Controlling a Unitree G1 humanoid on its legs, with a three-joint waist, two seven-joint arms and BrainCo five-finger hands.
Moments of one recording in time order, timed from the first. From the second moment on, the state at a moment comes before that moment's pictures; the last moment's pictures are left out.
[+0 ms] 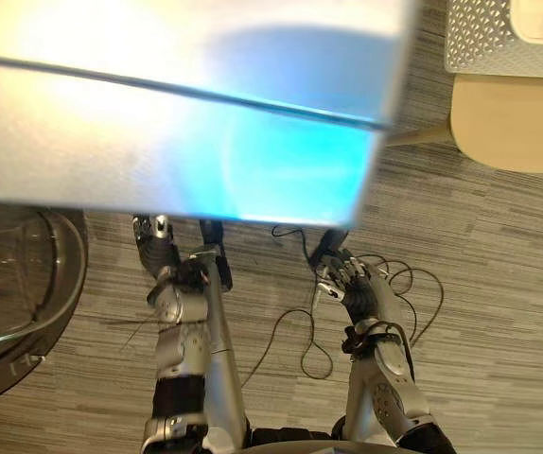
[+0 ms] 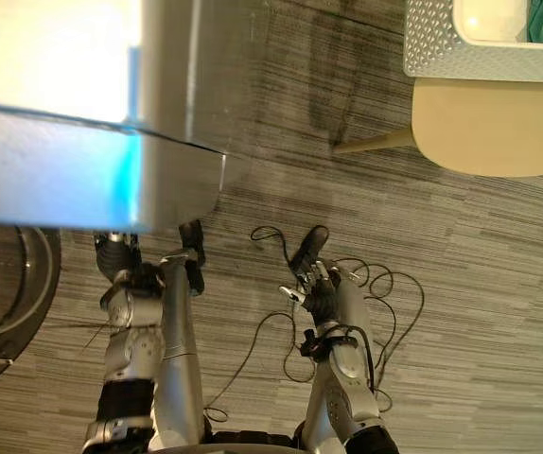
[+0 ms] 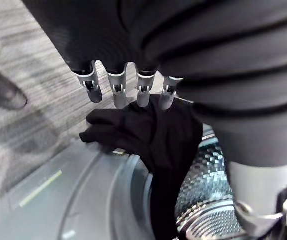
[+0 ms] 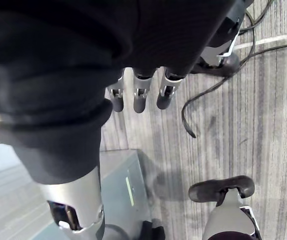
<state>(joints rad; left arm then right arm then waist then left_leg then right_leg) -0.25 -0.08 0.21 0.09 -0.61 -0.21 0.38 0.03 -0.08 0.29 0.22 0.46 -0.26 -0.05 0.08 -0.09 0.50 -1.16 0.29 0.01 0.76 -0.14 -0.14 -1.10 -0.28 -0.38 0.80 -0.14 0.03</state>
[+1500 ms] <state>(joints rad) -0.37 -0.03 0.52 0.20 -1.01 -0.39 0.53 -0.02 -0.12 0.26 0.23 0.59 -0.30 -0.06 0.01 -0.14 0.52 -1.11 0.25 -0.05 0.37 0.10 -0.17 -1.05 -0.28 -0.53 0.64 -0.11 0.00</state>
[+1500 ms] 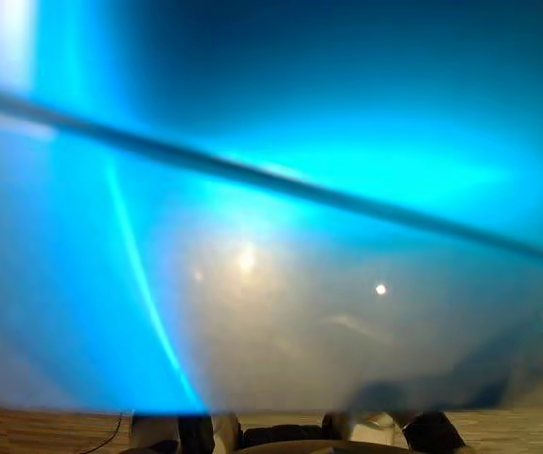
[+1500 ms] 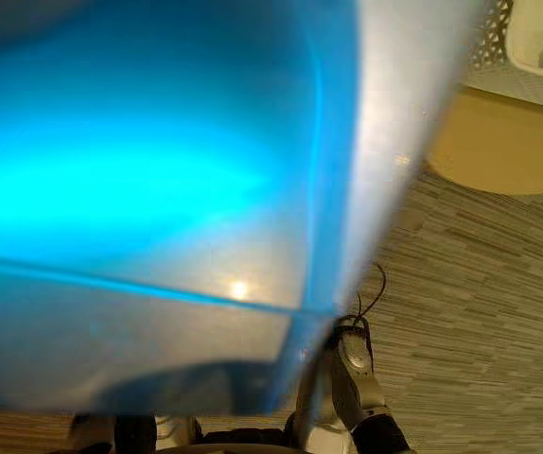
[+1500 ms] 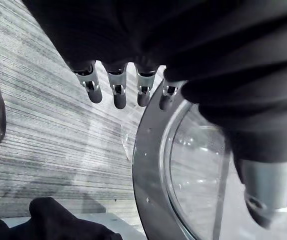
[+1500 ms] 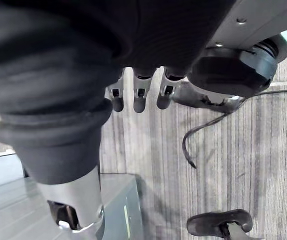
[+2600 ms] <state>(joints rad) -0.69 0.29 0.42 0.86 -1.30 -0.18 0.32 -0.05 -0.23 0.46 0.18 0.76 -0.31 0.00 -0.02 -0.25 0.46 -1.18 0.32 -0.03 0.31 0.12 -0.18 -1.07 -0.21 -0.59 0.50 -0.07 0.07</state>
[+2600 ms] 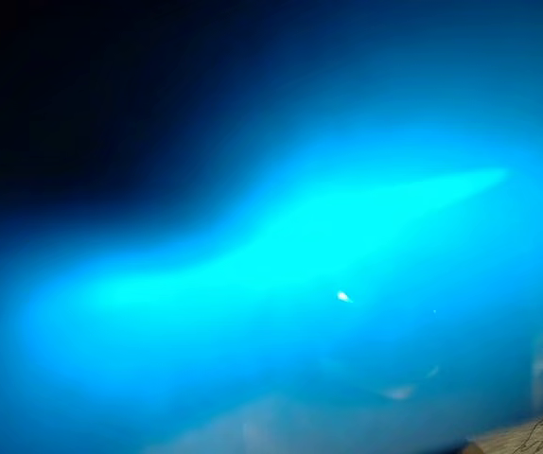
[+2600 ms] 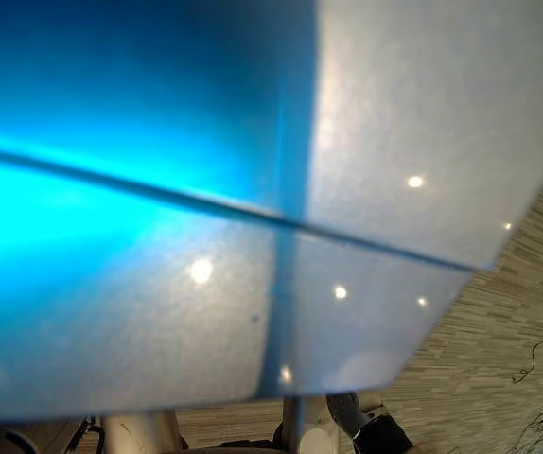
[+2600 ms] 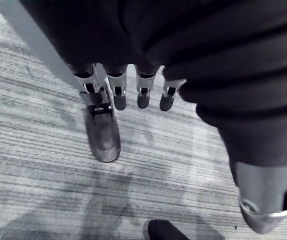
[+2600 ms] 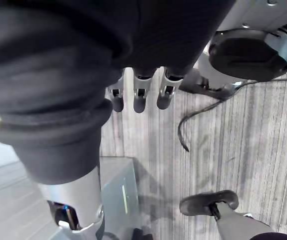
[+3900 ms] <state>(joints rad) -0.70 0.28 0.60 0.94 -1.24 -0.11 0.28 -0.05 -0.20 0.39 0.25 0.76 -0.26 0.02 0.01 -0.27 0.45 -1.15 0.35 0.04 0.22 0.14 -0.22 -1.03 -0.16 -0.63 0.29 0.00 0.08</state>
